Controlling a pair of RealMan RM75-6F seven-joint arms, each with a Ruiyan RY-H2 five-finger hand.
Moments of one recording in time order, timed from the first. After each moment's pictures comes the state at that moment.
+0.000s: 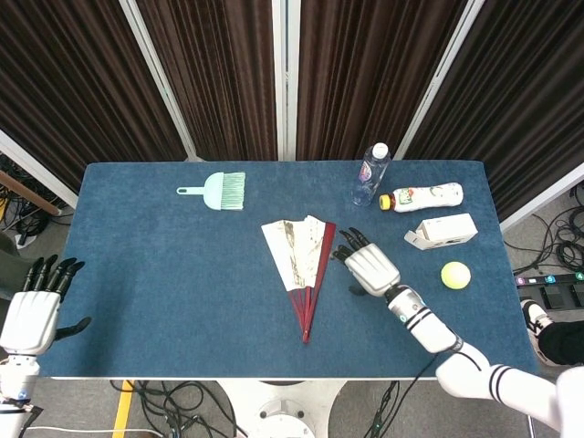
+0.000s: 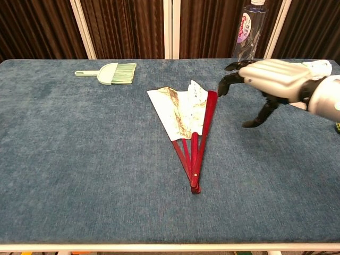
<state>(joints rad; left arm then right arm) -0.11 -1.17 -0.04 -1.60 1.50 1.48 0.11 0.69 -1.60 0.16 -1.21 -1.57 0.89 -0.11</state>
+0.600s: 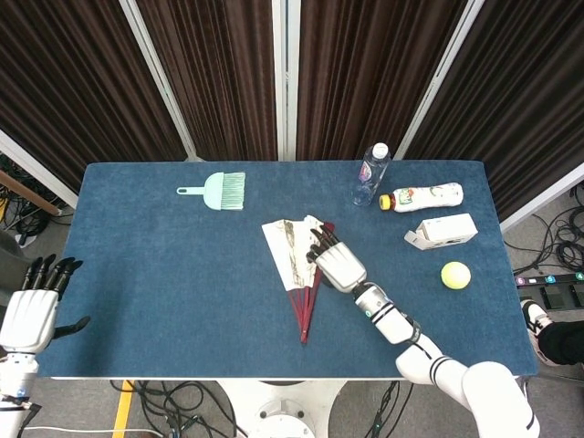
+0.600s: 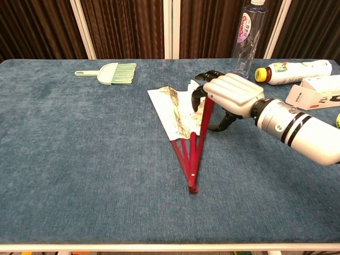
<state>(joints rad) -0.12 -1.17 -0.05 -1.59 1.47 1.45 0.08 0.78 -1.99 0.09 -0.64 -1.64 1.06 0.09</state>
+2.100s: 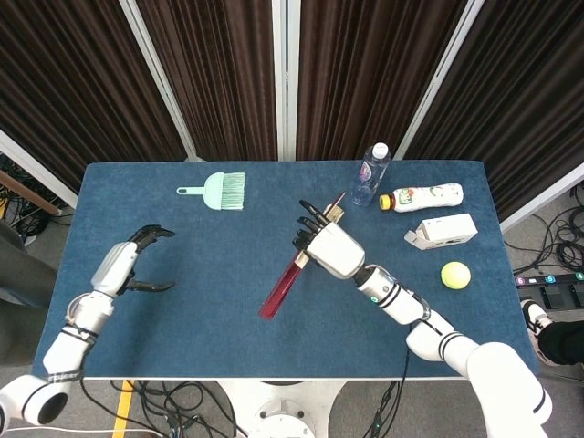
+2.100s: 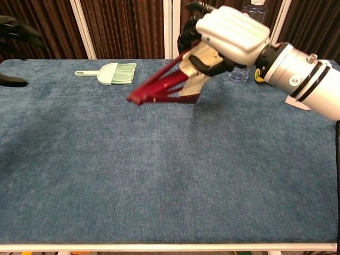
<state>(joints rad) -0.46 -1.33 -0.17 -1.49 1.47 1.10 -0.51 0.91 -1.84 0.05 -0.70 -1.71 1.37 0.17</state>
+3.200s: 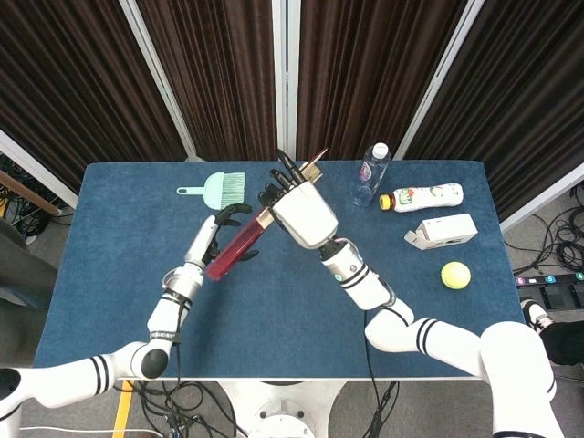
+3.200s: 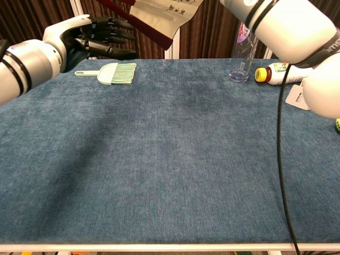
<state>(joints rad) -0.70 -1.69 -0.41 -1.46 1.03 0.95 -0.46 1.05 -1.75 0.33 -1.12 -1.49 1.23 -0.25</state>
